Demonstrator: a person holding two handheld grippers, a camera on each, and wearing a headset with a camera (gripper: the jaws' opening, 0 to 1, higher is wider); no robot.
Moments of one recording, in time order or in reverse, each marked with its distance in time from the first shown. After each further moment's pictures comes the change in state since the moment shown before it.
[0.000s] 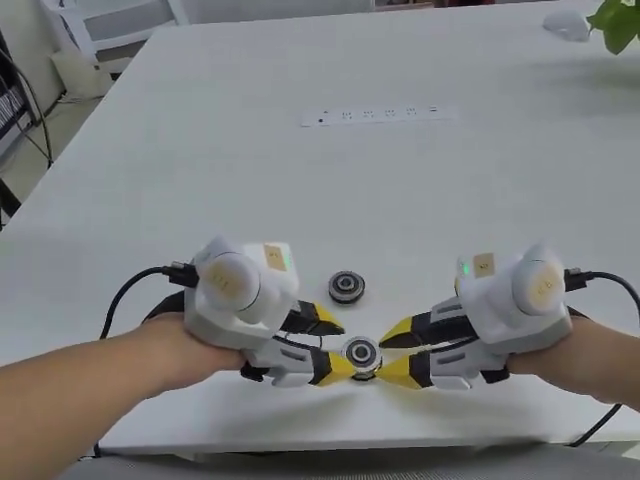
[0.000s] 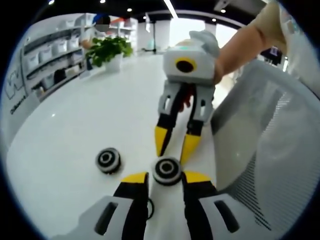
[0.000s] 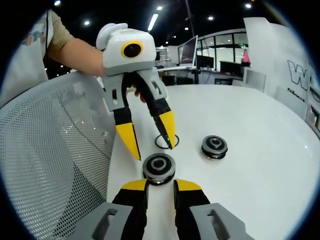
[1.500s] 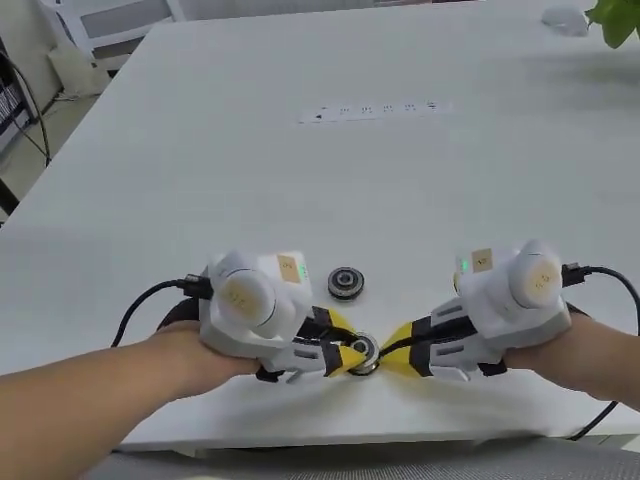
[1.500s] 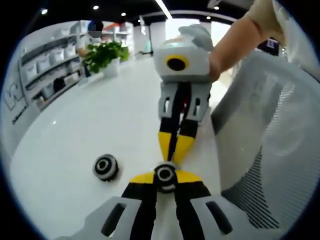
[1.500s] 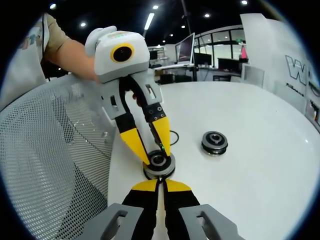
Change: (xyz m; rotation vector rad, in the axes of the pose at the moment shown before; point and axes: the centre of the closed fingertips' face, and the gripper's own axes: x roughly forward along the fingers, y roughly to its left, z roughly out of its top) left arm 0.012 -0.003 0.002 0.069 -0.014 0.027; right arm 0.000 0.000 -0.004 0.040 0.012 -0.001
